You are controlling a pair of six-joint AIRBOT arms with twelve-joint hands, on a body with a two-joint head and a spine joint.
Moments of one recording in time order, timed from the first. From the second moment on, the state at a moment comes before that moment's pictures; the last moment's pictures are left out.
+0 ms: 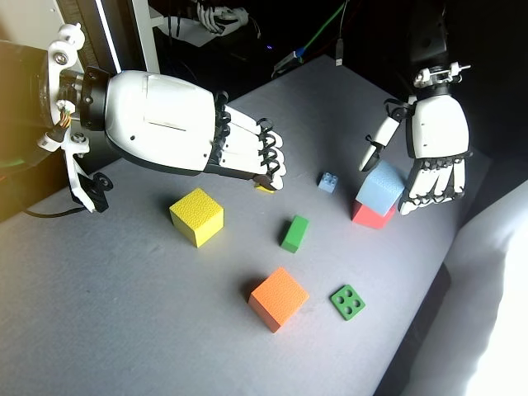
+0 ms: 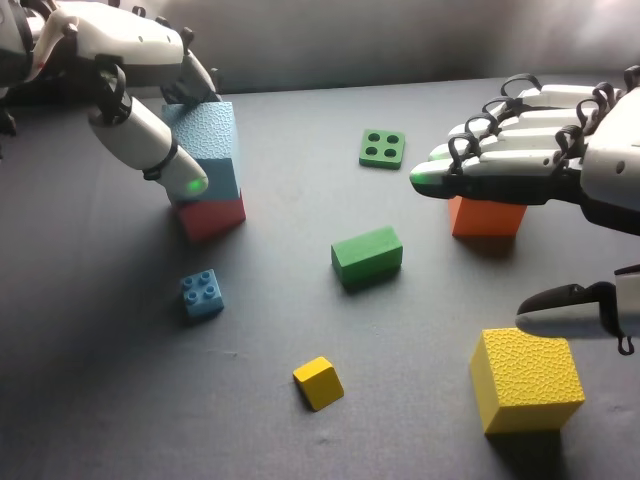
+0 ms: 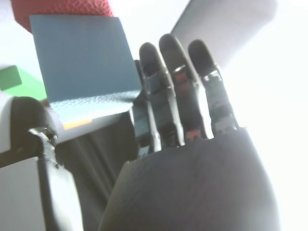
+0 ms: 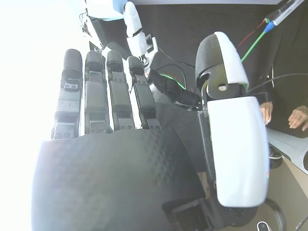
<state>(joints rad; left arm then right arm) -0.02 -1.11 1.44 -0.68 0.22 1.68 -0.18 -0.61 0.68 -0.51 0.35 -0.44</state>
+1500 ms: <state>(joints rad) 0.00 -1.08 1.39 -0.69 0.09 1.69 -0.19 -0.61 0.65 -0.23 0.33 -0.67</state>
